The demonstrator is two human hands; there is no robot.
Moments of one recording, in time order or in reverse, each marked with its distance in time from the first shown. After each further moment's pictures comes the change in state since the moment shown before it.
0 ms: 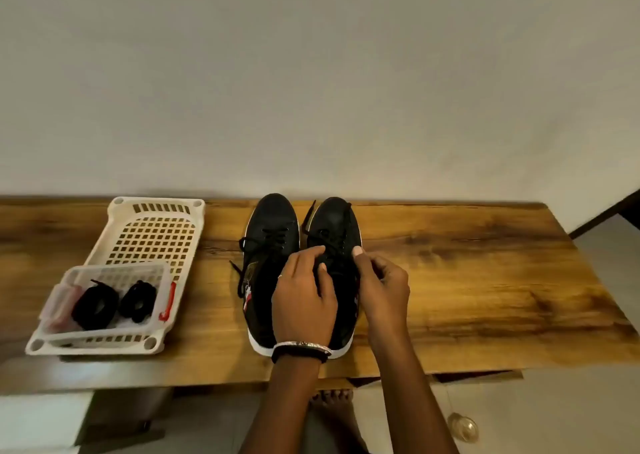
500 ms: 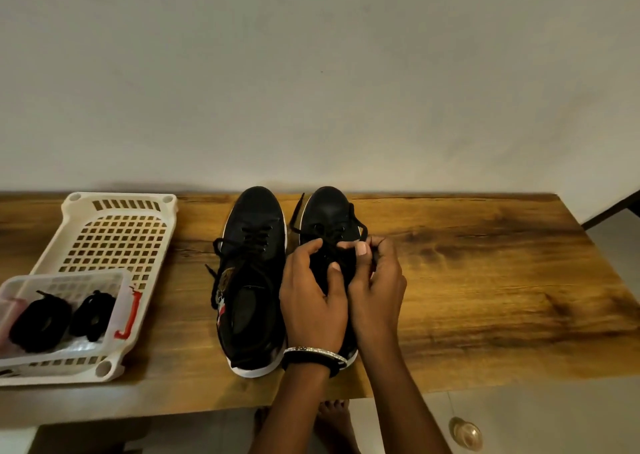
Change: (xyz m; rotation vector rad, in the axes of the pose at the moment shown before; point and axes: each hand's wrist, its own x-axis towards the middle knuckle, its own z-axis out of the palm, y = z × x) left_hand 0.011 0.000 0.047 -0.235 0.046 -0.152; right_hand 0.021 0.014 0.013 -0.068 0.094 -0.410
